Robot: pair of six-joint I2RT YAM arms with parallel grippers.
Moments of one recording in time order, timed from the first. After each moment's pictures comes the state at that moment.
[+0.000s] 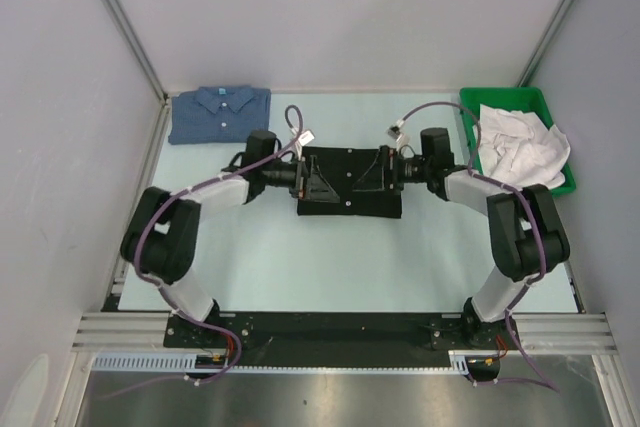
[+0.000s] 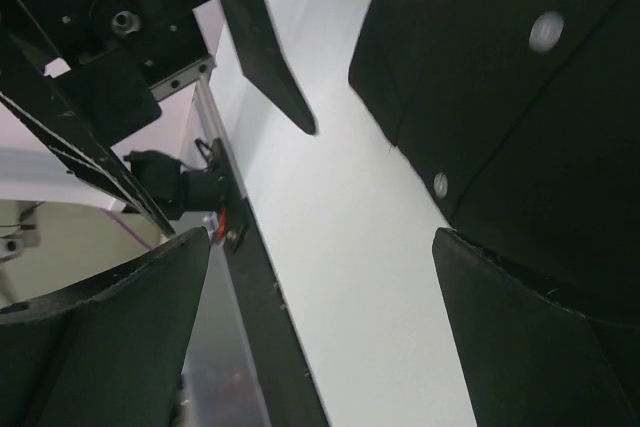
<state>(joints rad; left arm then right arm) -0.36 1.63 0.97 0.08 1.02 -0.37 0.25 1.67 0.97 0.14 -0.99 0.49</state>
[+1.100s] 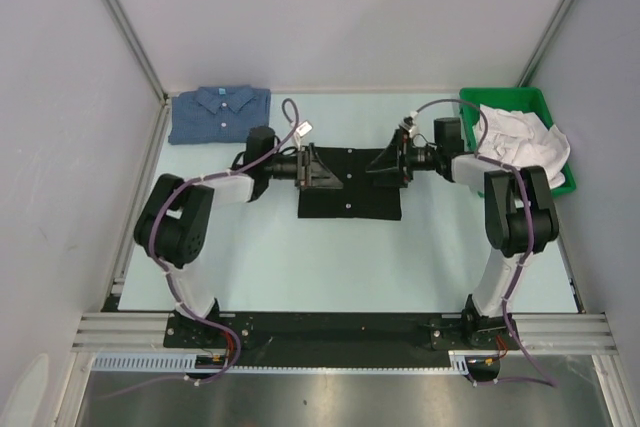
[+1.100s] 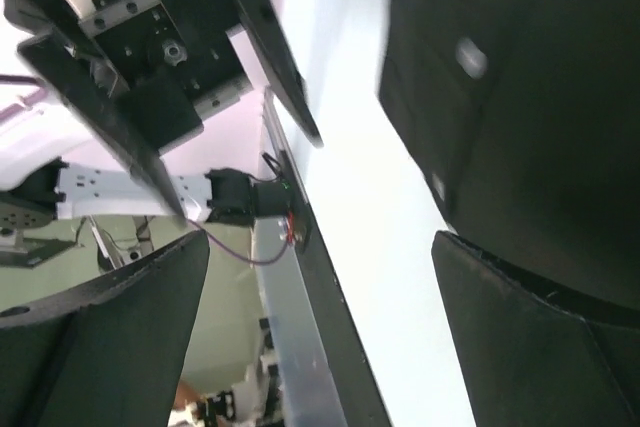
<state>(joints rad) -0.34 1.80 0.95 0.37 1.11 -0.67 0.11 1.86 1.10 -0.03 -1.19 0.57</state>
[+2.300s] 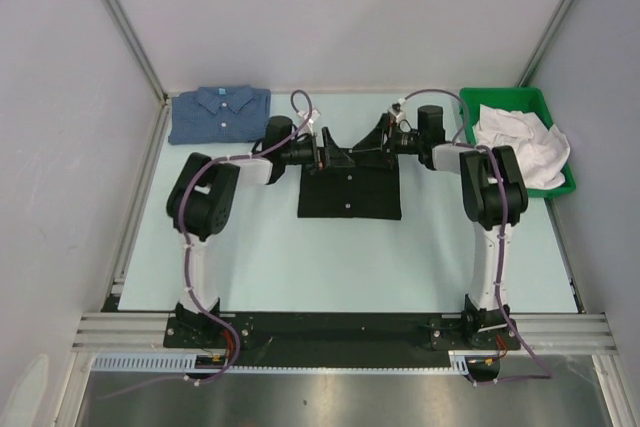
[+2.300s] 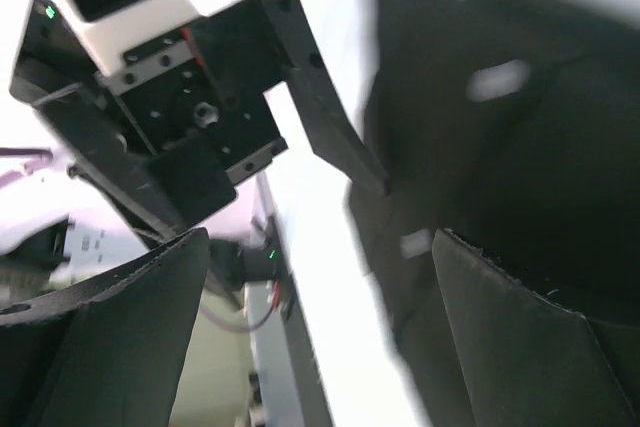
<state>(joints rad) -0.38 2.06 1.23 0.42 0.89 -0.74 0.18 2.13 1.33 0.31 -1.12 0.83</state>
